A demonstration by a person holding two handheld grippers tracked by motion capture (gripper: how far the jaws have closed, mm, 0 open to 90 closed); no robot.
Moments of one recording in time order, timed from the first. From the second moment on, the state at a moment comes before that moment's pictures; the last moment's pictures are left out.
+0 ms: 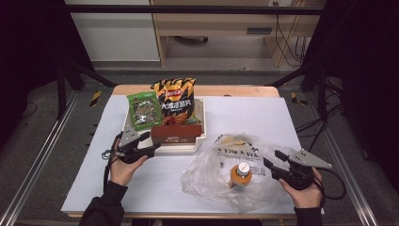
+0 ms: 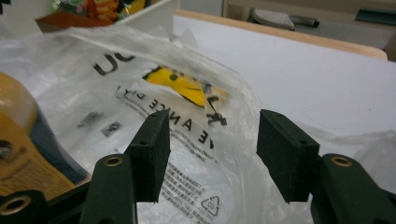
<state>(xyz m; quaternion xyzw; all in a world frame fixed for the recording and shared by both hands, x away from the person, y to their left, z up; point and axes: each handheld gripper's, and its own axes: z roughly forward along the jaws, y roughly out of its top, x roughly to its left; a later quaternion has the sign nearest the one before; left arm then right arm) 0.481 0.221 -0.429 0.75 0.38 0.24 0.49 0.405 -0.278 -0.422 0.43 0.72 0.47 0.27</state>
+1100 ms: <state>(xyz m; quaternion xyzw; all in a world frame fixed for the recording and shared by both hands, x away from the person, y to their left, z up) 0.432 0.230 -0.435 0.75 0.37 0.22 0.49 0.360 -0.235 -0.392 0.34 0.75 0.53 0.20</state>
